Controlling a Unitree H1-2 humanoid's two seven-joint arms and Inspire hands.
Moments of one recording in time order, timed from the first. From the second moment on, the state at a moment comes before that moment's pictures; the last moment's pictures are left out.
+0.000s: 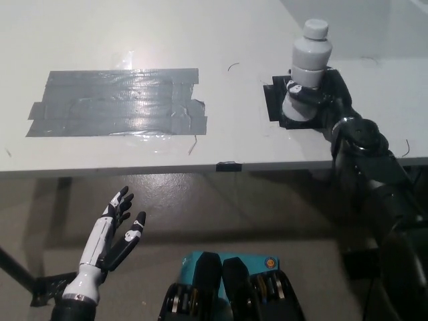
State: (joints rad) left_arm -0.16 0.15 -0.01 0.28 0.11 -0.19 -0.04; right_arm -1.07 -0.08 -0.18 1.30 0.02 -0.24 -0.04
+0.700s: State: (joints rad) left_arm -0.15 0.15 -0.01 0.28 0.11 -0.19 -0.04; right_arm -1.01 -0.03 0.02 0.90 -0.04 -0.18 -0.06
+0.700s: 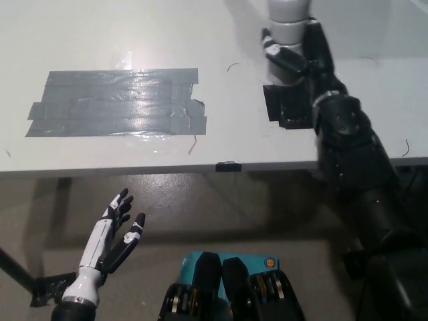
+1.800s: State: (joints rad) left_arm -0.11 0.15 -0.03 0.25 0.11 -0.19 -0.04; right_arm -1.15 0.03 0.16 1.28 -0.13 -0.13 -0.03
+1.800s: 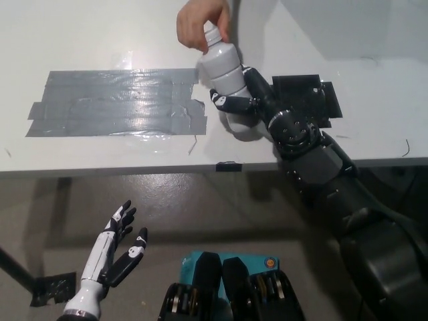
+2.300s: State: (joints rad) left_arm -0.08 0.15 -0.04 0.24 0.11 -0.19 -0.04; right_arm -1.09 0.02 0.15 1.20 -0.13 -0.17 0.04
